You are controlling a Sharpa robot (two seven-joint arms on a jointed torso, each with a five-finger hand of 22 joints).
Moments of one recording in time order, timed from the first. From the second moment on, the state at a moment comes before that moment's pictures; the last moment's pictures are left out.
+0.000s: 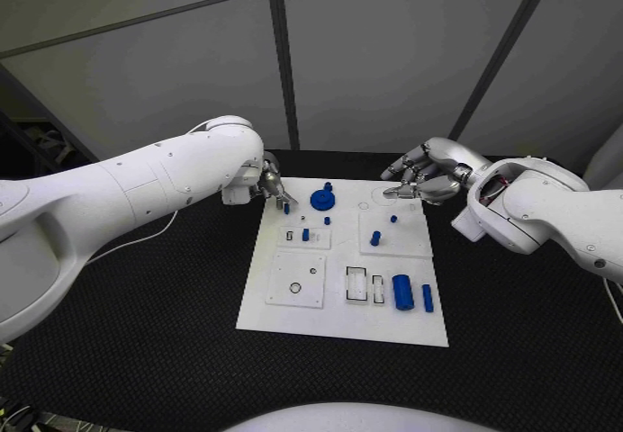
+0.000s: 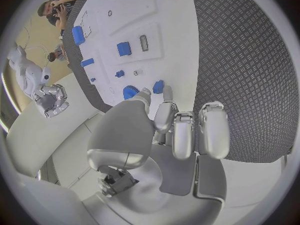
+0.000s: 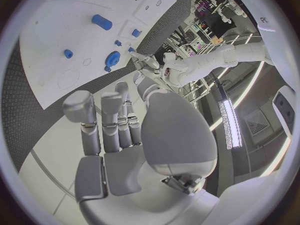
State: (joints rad) left arm 1.36 -0.48 -0.03 0.93 -1.05 0.36 -0.57; left_hand 1.20 -0.07 0.12 0.28 0.05 1.08 0.05 0.07 1.01 1.45 -0.02 1.16 1.31 1.47 -0.08 1.56 1.31 0.12 1.43 0.04 1.43 1.31; right arm 1.30 -0.82 0.01 1.54 -1.02 -0.25 -0.10; right_hand 1.36 -0.16 0.28 0.12 0.09 0.95 0.12 0.07 0.25 1.15 0.04 0.66 0.84 1.42 -0.04 0.96 0.87 0.10 1.32 0.07 1.13 1.07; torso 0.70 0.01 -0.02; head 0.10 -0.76
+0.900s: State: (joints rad) left arm 1.36 -0.48 -0.03 0.93 -1.05 0.37 -0.54; left_hand 1.36 0.04 0.22 0.13 0.05 1.09 0.04 0.06 0.97 1.44 -0.02 1.16 1.31 1.47 -0.08 1.56 1.31 0.12 1.43 0.04 1.43 1.31; right arm 1.30 -0.82 0.01 1.54 -1.02 -0.25 -0.10; right_hand 1.36 -0.16 0.28 0.12 0.09 0.95 0.12 0.07 0.25 1.15 0.04 0.66 0.84 1.42 -0.04 0.96 0.87 0.10 1.32 0.07 1.13 1.07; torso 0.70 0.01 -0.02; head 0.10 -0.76
